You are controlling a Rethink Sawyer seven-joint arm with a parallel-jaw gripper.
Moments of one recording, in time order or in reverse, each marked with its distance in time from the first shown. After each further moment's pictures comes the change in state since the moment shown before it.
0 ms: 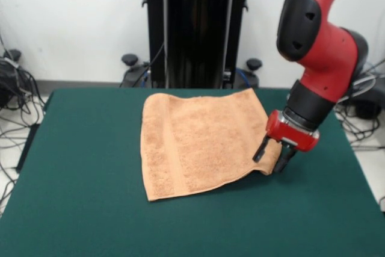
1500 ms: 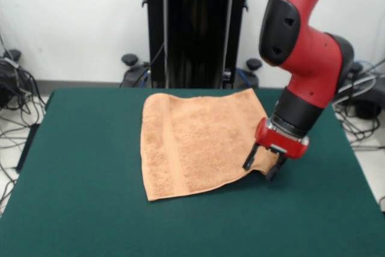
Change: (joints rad) arm -0.060 0.005 0.015 0.000 0.000 -0.073 0.000
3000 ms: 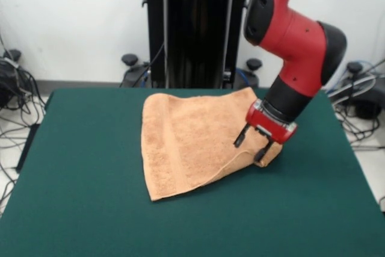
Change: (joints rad) arm -0.001 -0.060 0.053 0.209 0.317 -0.005 0.014
